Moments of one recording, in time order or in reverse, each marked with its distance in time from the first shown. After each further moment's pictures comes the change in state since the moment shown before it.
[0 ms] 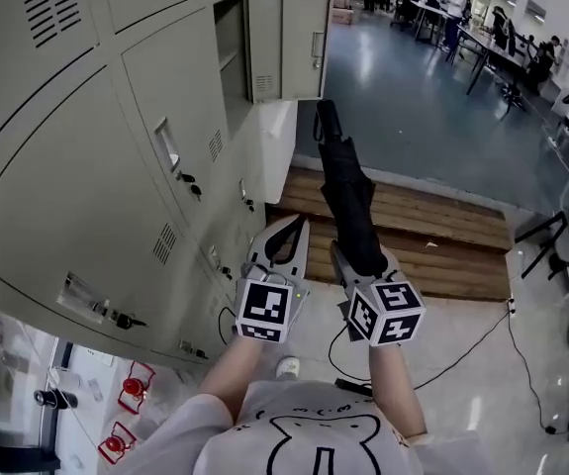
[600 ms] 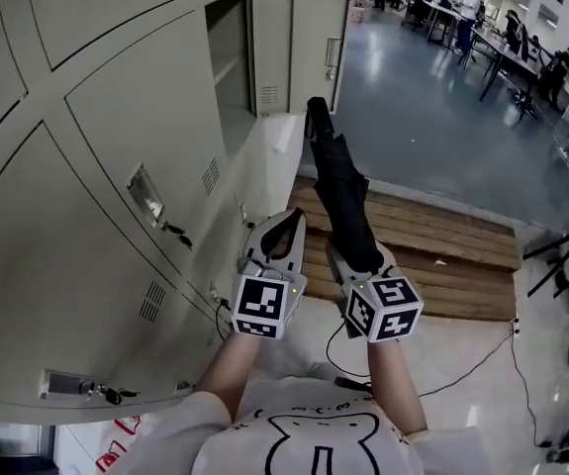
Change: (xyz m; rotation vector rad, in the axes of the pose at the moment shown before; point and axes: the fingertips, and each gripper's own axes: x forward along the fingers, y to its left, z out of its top) left arm 0.103 0.086 -0.030 -0.013 0.006 0.042; right arm 0.134 -0.038 0.010 -0.001 0.024 0.066
